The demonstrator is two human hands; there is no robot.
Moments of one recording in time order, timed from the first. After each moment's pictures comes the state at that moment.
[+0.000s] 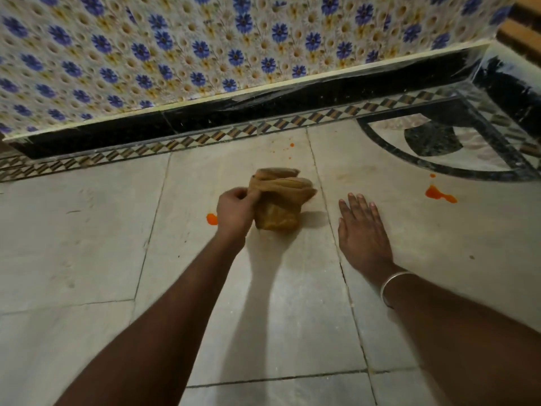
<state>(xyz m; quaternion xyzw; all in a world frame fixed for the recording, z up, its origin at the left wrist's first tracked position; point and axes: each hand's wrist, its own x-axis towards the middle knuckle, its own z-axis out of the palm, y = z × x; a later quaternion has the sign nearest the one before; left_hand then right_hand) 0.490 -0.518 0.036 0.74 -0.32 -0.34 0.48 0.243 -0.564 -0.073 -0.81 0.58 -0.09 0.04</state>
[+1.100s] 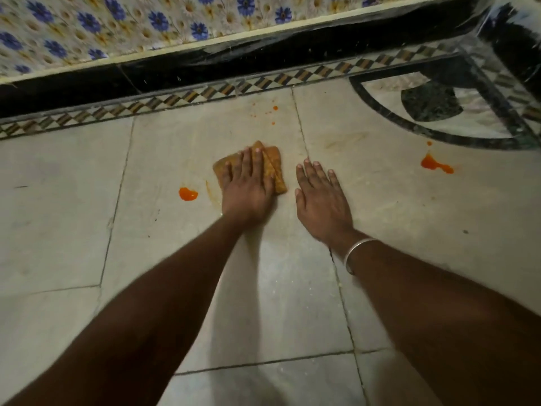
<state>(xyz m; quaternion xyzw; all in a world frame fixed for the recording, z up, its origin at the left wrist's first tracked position) 0.478 -0.558 -0.065 0.76 -0.65 -0.06 0.05 0.297 -0.573 -0.071 -0.84 0.53 -0.07 0.08</state>
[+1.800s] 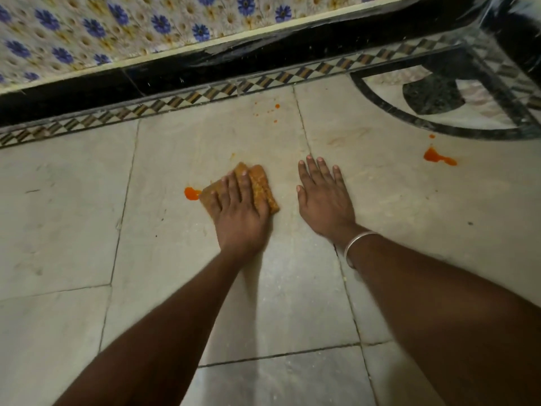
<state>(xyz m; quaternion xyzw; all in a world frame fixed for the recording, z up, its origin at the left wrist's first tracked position) 0.470 -0.491 -0.067 0.81 -0.57 -0.06 0.08 0.299 -0.572 -0.076 -0.83 0.55 -0.05 0.06</state>
